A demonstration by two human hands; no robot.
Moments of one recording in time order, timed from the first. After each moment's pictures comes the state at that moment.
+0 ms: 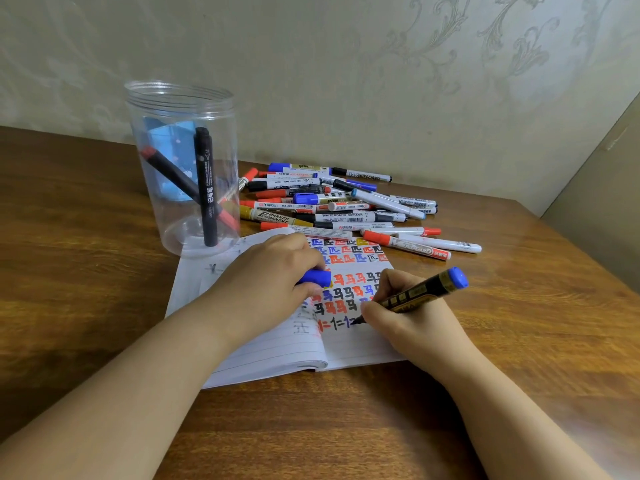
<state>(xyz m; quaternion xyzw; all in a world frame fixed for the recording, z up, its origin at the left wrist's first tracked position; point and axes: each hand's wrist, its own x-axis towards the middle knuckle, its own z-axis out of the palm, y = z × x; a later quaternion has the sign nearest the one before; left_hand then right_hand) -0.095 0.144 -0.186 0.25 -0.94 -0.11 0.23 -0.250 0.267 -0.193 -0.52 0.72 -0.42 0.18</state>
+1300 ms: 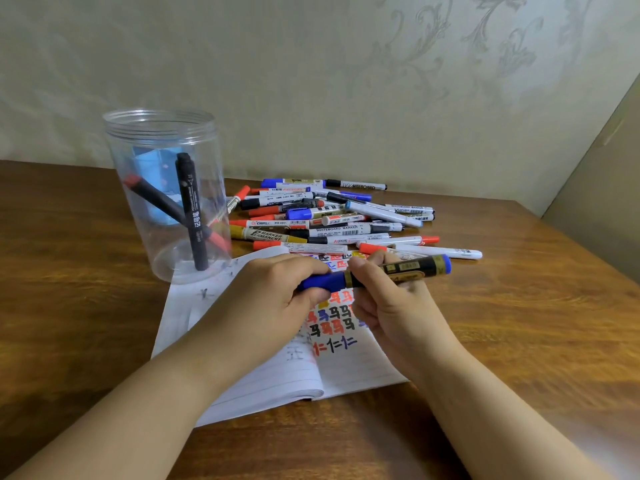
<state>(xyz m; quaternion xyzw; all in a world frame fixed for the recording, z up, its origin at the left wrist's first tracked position) -0.098 0.160 -0.172 0.23 -0.89 -0.20 0.33 -0.239 0.233 -0.185 -0.40 0.47 -0.69 0.39</state>
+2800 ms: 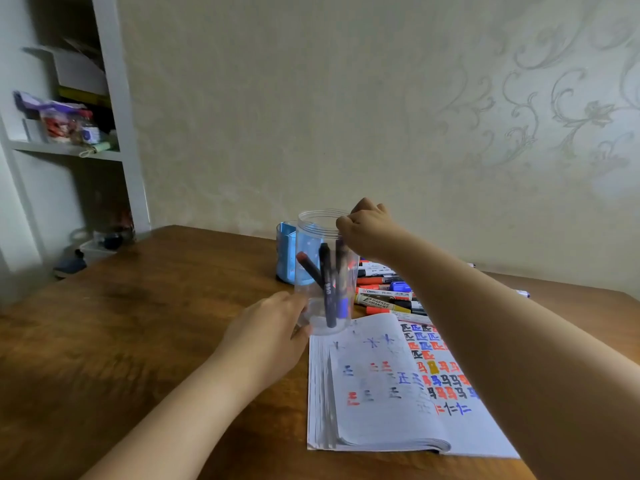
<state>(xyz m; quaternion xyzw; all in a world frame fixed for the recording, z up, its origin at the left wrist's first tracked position) 0.036 0.125 -0.147 0.43 -0.86 -0.03 0.27 -0.145 0.071 -0.061 -0.67 0.72 -0.17 -0.03</state>
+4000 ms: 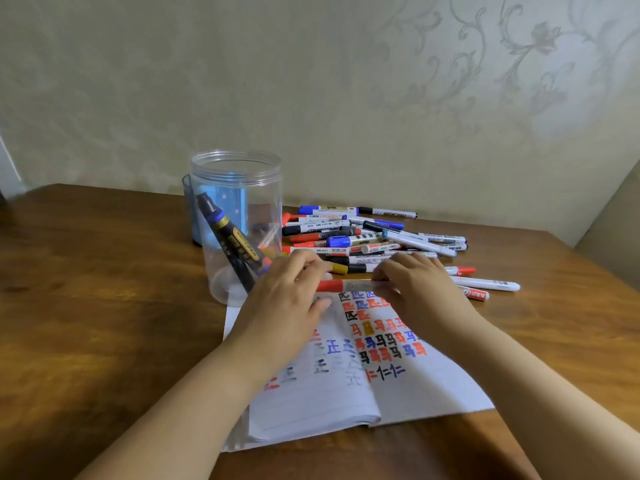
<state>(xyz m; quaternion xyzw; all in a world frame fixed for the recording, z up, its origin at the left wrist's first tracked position) -0.075 0.115 -0.191 0.27 -0.89 -0.03 0.36 -0.266 0.189 -0.170 -0.69 0.69 -0.14 -0.17</state>
